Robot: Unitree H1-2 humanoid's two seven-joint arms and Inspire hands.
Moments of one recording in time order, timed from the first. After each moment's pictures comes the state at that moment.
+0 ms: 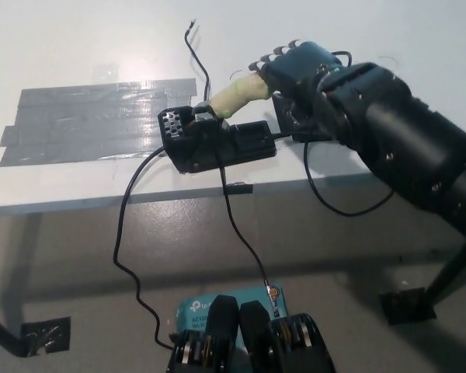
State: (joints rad) left_arm 0.18 0.52 -0.26 -0.19 0.30 0.41 -0.37; right_arm -1.16 -0.33 0.83 0.46 -0.87 0.30 0.57
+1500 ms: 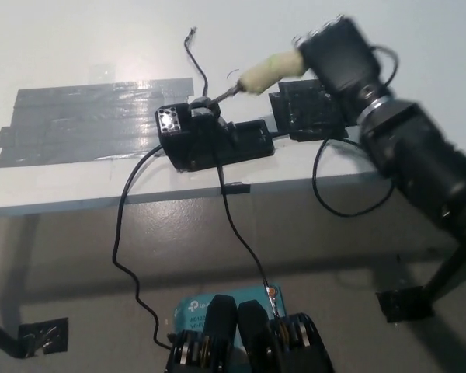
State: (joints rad) left_arm 0.14 0.51 -0.31 -0.20 0.32 0.44 -0.41; right_arm -1.08 -0.36 0.72 0.79 -1.12 0.09 -0.32
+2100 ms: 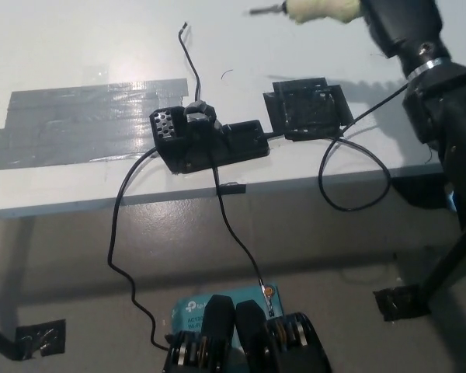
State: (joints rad) left_arm 0.14 0.52 -0.31 -0.20 0.31 0.45 -0.43; right_arm -1.09 -0.38 0.50 0.81 -1.05 0.08 -0.37
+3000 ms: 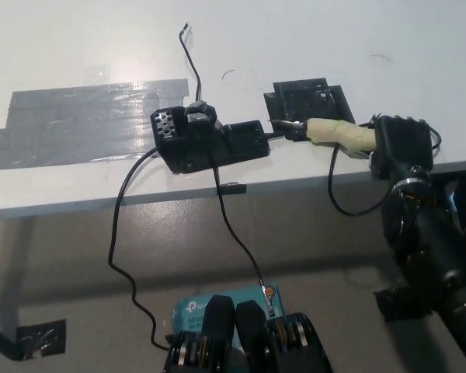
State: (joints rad) left_arm 0.12 0.50 -0.27 -0.20 0.36 0.46 -0.52; right_arm -0.77 -0.23 0.36 0.73 -0.92 0.35 -0.19
